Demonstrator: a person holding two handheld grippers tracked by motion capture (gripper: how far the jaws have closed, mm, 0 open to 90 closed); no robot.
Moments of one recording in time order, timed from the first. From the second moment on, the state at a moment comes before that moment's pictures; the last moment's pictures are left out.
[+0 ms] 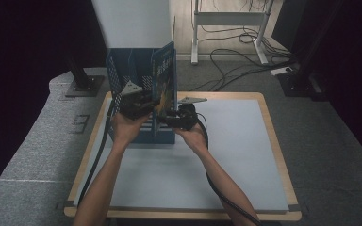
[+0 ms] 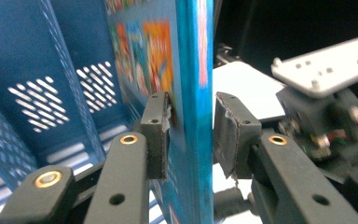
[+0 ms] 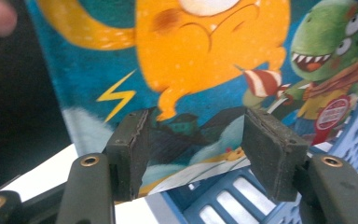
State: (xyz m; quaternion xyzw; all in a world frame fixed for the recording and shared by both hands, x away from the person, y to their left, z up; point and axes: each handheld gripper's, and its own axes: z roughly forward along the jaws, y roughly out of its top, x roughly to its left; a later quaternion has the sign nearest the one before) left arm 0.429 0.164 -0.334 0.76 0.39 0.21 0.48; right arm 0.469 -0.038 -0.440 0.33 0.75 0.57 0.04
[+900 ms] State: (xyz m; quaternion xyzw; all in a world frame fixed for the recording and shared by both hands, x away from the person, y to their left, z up) left arm 0.461 0.149 -0.268 0.74 0.45 0.28 0.42; right arm 0.433 -0.009 -0.447 0.30 0.78 0.54 0.07
